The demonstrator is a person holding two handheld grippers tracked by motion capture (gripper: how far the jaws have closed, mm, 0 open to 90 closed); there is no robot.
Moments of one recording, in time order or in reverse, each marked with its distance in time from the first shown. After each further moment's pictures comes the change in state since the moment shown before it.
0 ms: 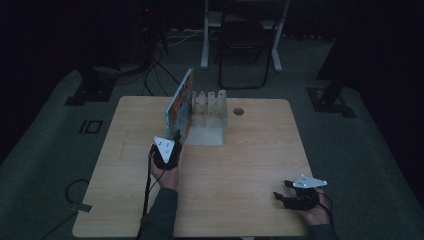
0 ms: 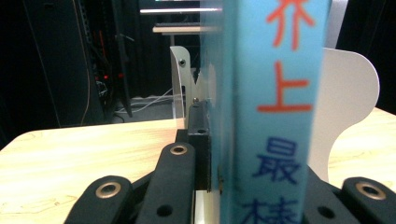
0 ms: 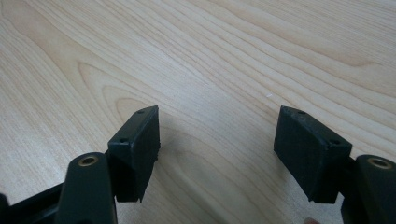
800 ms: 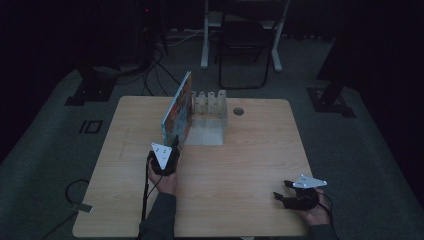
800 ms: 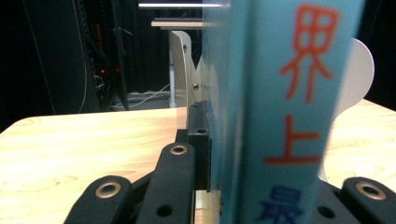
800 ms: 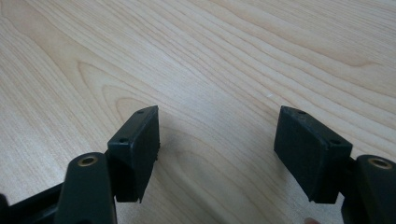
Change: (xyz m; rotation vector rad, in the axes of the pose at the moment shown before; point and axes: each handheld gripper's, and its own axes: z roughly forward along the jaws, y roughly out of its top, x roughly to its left) left arm 0.004 -0.016 -0.011 0.010 -0.012 -0.022; right arm 0.000 0.000 0.000 -0.001 -0.001 -0.005
